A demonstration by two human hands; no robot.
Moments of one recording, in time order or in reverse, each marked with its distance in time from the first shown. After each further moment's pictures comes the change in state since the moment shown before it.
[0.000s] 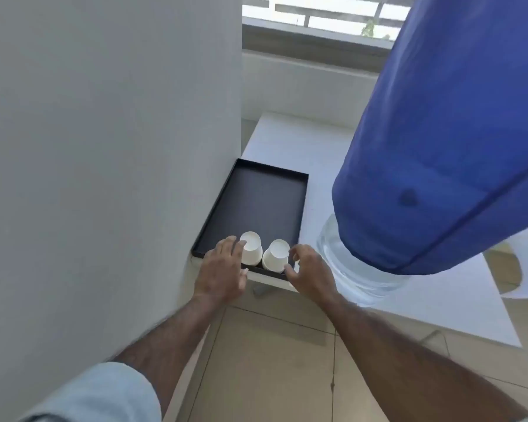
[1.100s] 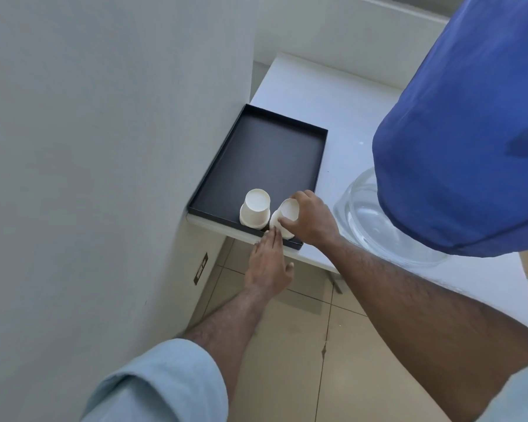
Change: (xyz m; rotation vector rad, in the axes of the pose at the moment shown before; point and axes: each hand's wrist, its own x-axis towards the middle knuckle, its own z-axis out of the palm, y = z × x) left_hand 0.012 0.059 0.133 -0.374 -0.180 -0.148; right_hand 0.077 0.018 0.054 -0.155 -0.081 -0.066
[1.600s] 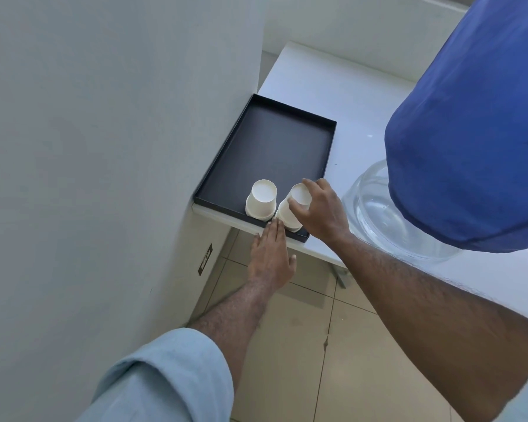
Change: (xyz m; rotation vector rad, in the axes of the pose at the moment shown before) left_hand -0.003 -0.001 0.006 0.071 0.025 -0.023; right_hand -0.006 0.001 0.001 0.104 0.163 -0.027
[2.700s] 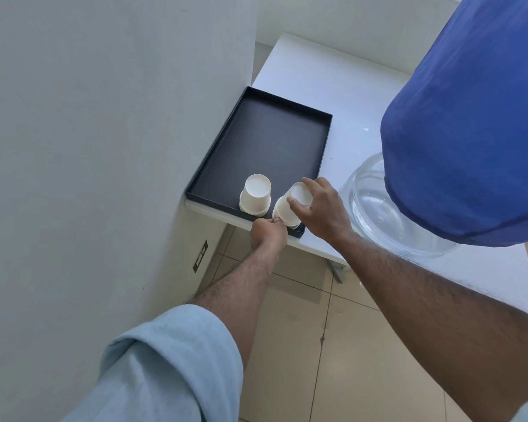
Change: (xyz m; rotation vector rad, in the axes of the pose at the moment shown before) left_hand 0.048 0.020 -0.008 -1.108 0.066 -0.826; right_hand -0.006 0.015 -0.002 0.021 -0.020 -0.034
